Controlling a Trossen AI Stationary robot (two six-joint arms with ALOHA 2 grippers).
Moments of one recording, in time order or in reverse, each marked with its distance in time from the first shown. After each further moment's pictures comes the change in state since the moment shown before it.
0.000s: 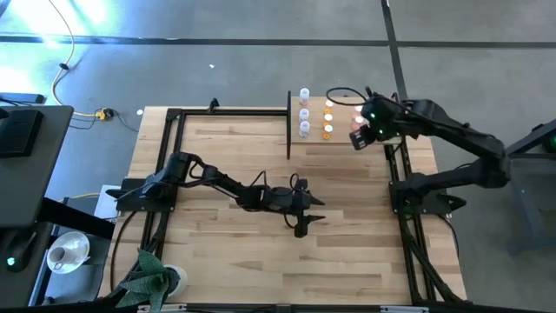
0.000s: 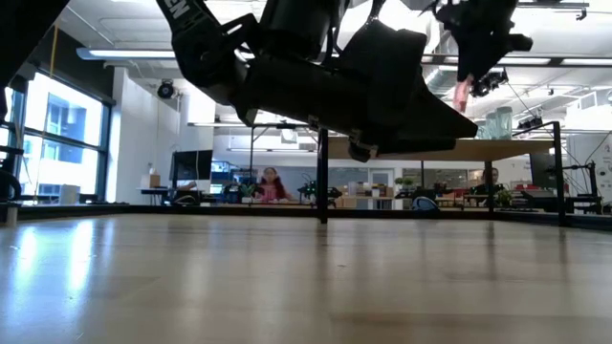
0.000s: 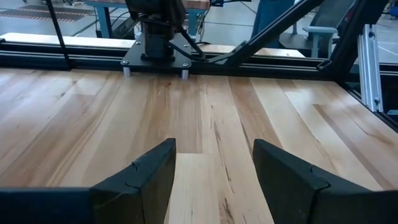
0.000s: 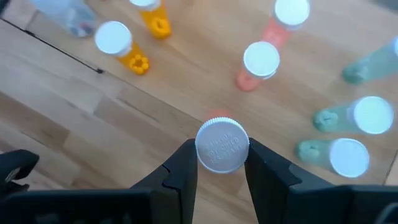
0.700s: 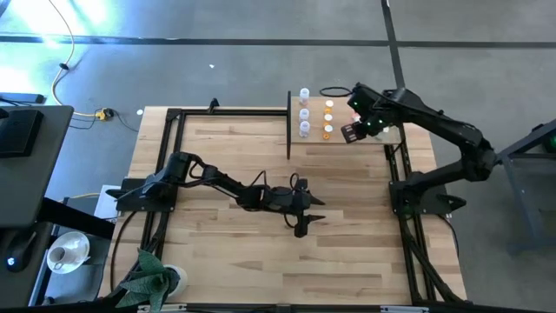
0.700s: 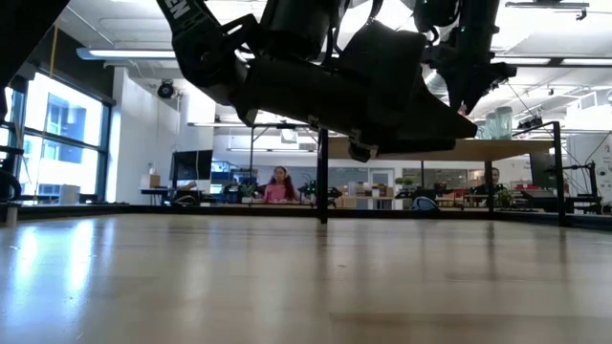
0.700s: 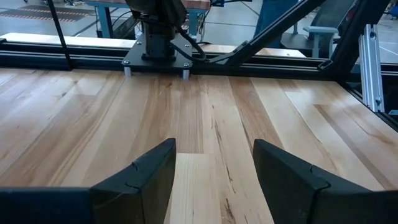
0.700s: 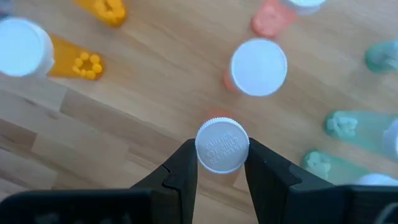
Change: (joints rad) left arm 0.000 0.000 0.000 0.000 0.001 0.000; right arm -0.172 0.176 0.000 0.001 -0.122 -0.058
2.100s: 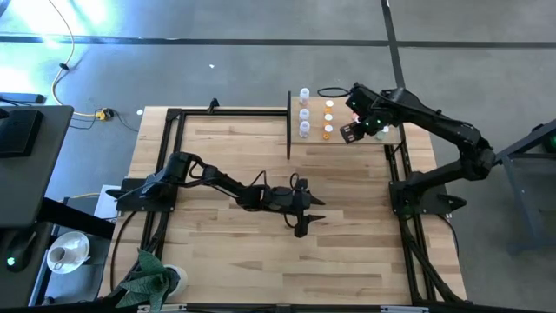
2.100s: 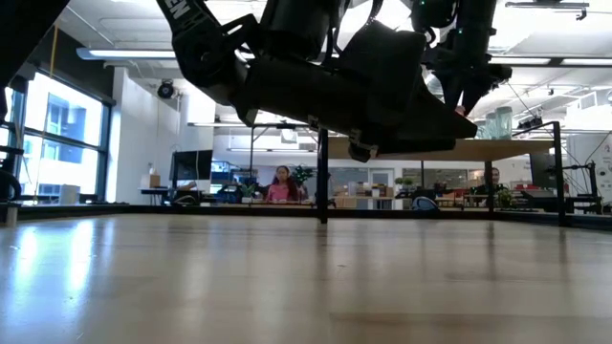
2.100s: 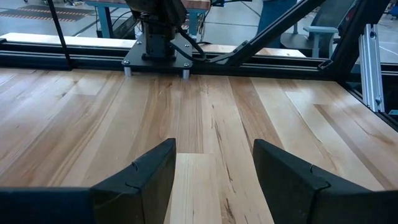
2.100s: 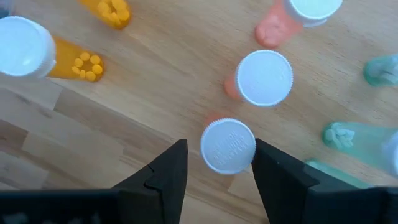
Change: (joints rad) left arm 0.000 0.000 0.000 0.000 0.000 0.000; right arm 0.000 0.016 0.001 0.018 0.020 -0.042
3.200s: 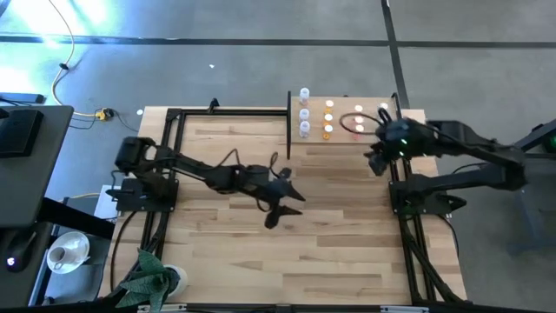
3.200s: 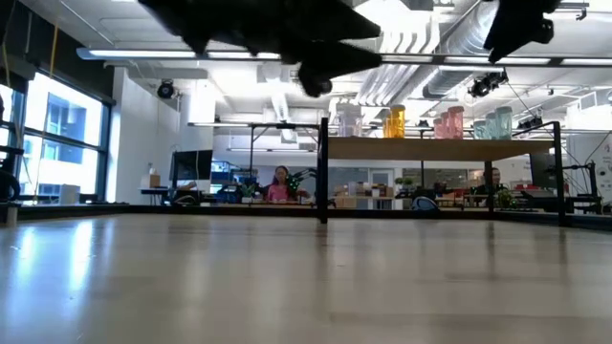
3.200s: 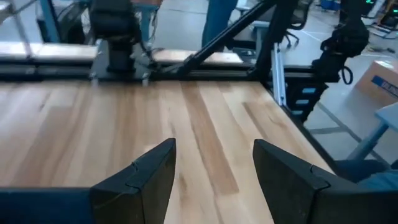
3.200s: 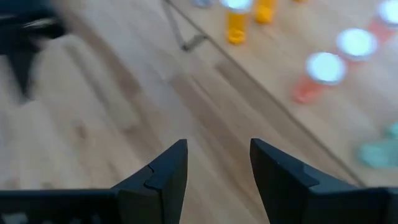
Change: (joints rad) left arm 0.056 -0.435 -0.191 -0.291 0.269 0.001; right arm 0.415 -0.459 -0.149 0.060 0.053 -0.009
